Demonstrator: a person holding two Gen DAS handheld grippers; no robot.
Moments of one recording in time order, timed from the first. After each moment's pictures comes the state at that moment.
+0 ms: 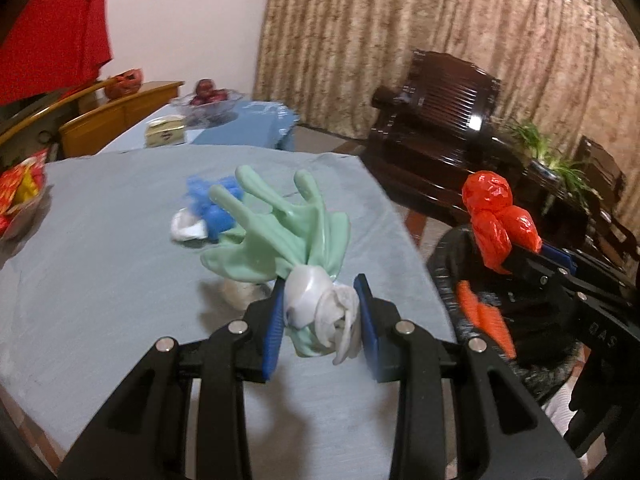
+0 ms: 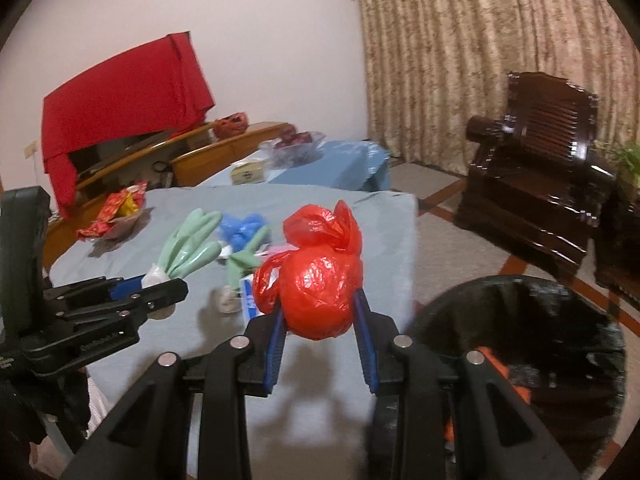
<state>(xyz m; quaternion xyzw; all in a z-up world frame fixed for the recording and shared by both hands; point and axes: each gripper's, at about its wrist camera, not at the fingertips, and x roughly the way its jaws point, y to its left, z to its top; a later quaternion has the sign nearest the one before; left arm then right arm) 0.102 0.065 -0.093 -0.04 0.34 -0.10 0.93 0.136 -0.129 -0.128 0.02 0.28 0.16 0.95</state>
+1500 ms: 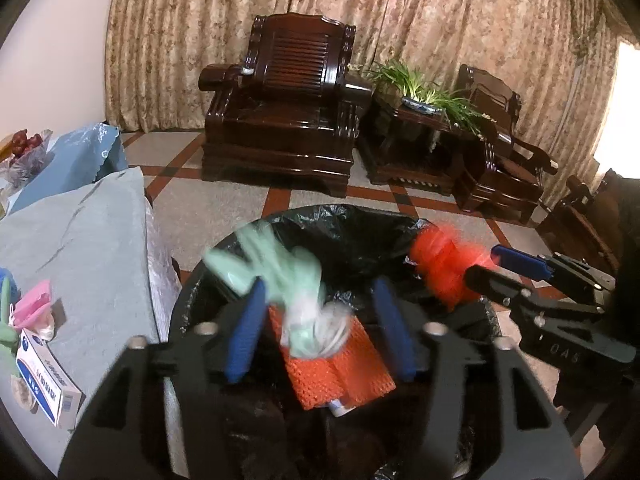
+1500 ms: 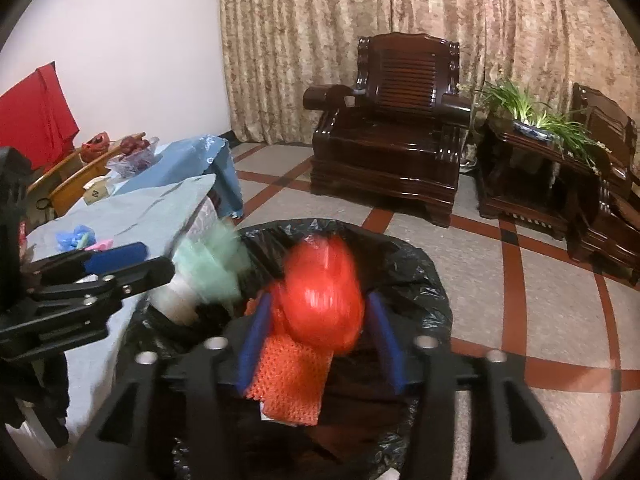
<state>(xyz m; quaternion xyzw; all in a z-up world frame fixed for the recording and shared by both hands) 0.160 -0.181 -0.128 0.03 0.35 -0.32 0.88 0.114 -0.351 -0.162 0.07 0.32 -0.06 0.94</state>
